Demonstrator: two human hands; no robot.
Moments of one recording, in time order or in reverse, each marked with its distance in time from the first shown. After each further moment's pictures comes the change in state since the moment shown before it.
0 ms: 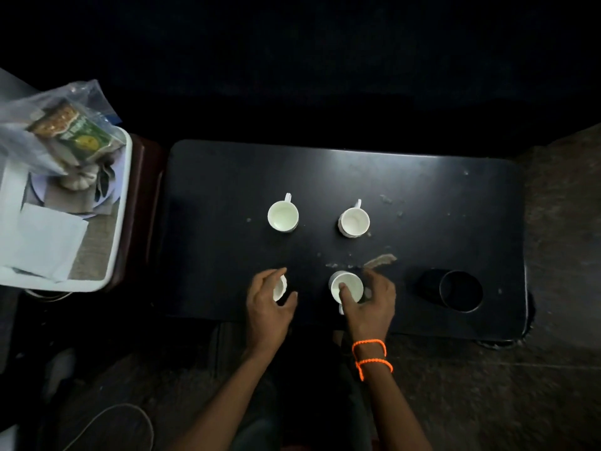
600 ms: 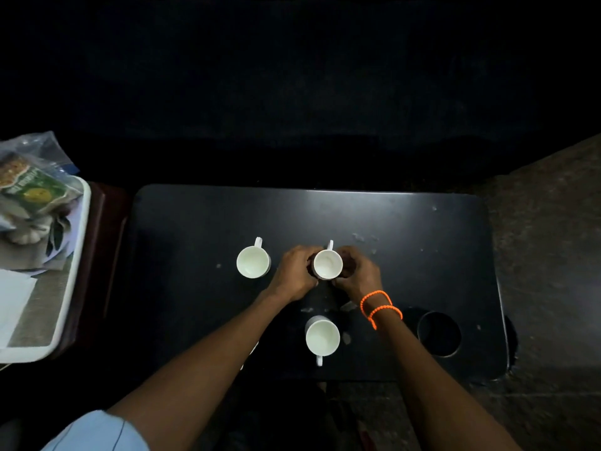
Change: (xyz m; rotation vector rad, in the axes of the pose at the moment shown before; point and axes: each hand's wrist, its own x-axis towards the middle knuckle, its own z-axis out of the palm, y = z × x) left_hand 0.148 0.089 0.091 0.039 -0.544 0.161; right_hand 0.163 -0.027 0.009 0.028 -0.431 0.036
